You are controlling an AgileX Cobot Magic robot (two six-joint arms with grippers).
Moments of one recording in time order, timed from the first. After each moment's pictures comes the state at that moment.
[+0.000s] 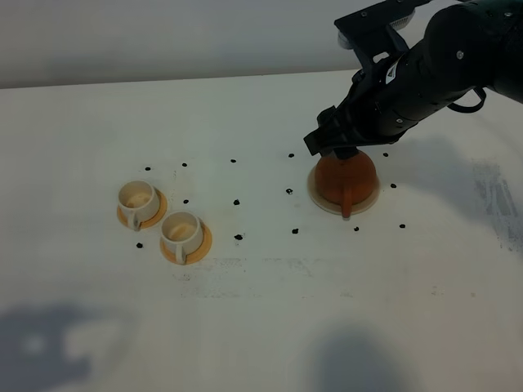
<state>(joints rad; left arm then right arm) 0.00 0.29 -0.59 -0.03 0.91 -0.03 0.43 1.76 -1.39 0.16 0.76 -0.10</state>
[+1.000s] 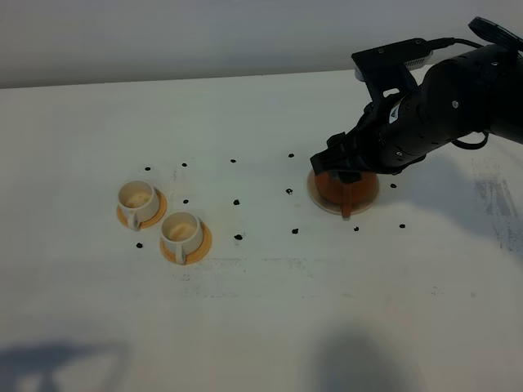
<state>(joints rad) 0.00 0.14 -0.45 -0.04 1.06 -0.07 0.44 1.76 -1.24 0.11 0.61 0.08</state>
